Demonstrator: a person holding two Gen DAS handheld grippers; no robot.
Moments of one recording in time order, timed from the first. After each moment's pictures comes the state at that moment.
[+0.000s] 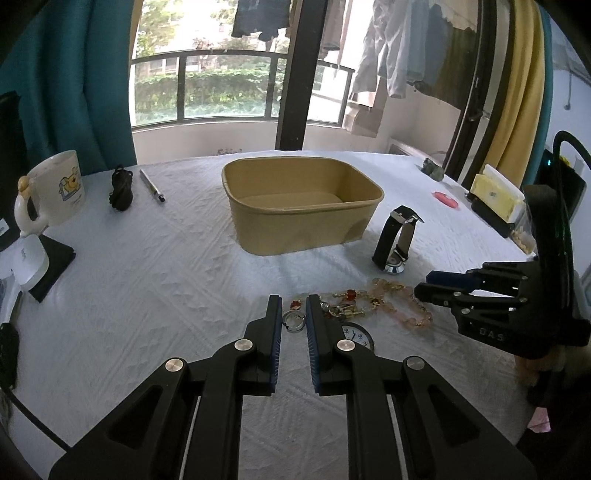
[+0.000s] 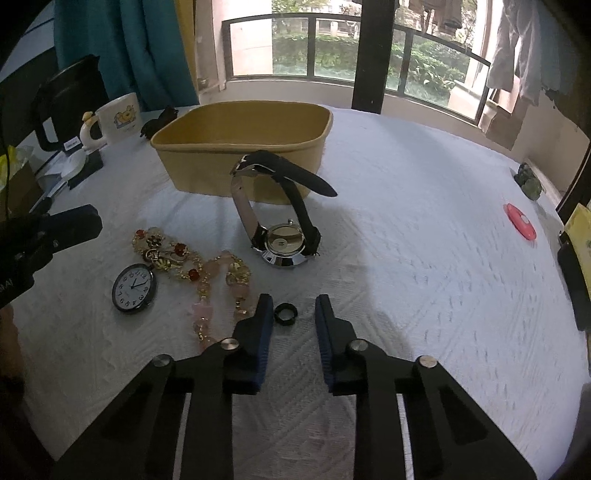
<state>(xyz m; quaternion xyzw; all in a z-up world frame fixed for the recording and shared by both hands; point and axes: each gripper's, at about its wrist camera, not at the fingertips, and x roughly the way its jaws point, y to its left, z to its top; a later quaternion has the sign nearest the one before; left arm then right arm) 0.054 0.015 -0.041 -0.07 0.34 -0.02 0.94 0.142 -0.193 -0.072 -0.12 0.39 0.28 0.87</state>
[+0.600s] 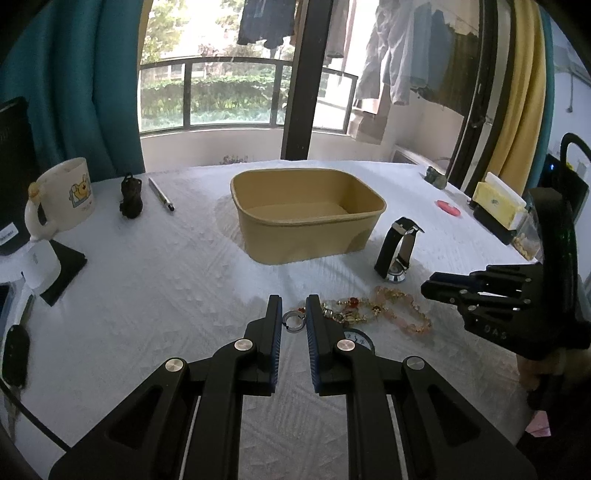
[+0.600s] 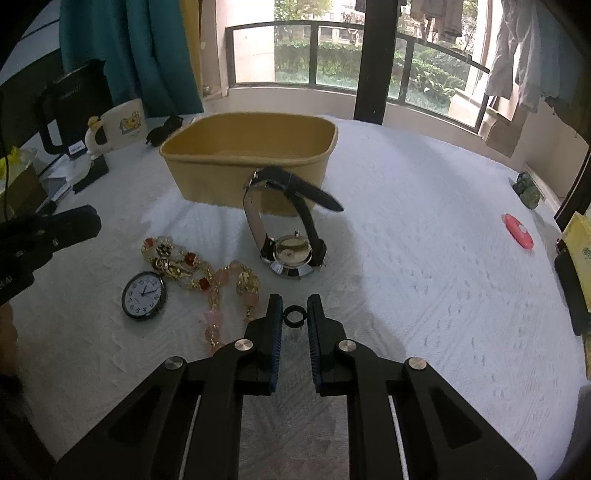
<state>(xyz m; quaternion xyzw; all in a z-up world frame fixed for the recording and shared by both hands) 0.049 0.017 -0.032 -0.07 0.33 -0.01 0.94 0.138 -0.195 -0.063 -0.12 0.38 0.29 0.87</state>
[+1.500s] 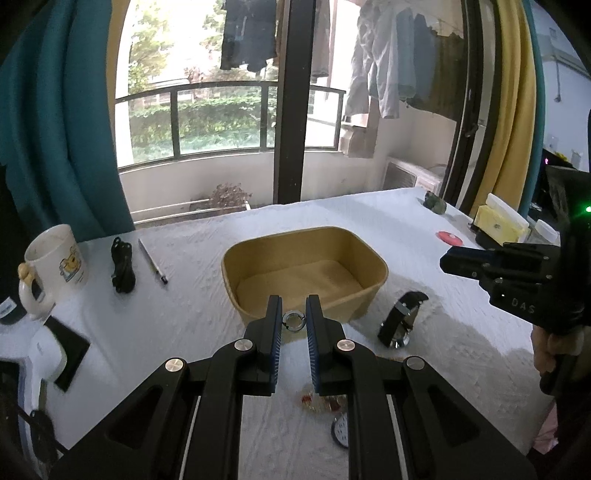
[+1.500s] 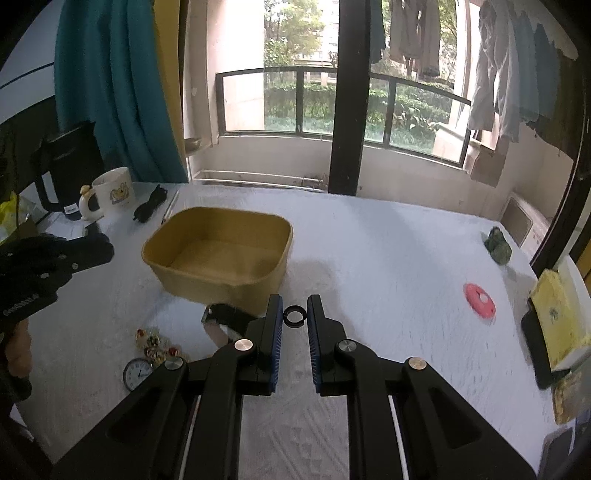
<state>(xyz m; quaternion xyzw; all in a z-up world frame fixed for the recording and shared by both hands) 0.100 0.017 0.007 -0.03 0.30 -0.02 0.95 0.171 -0.210 -0.002 -0.09 0.30 0.28 0.91</state>
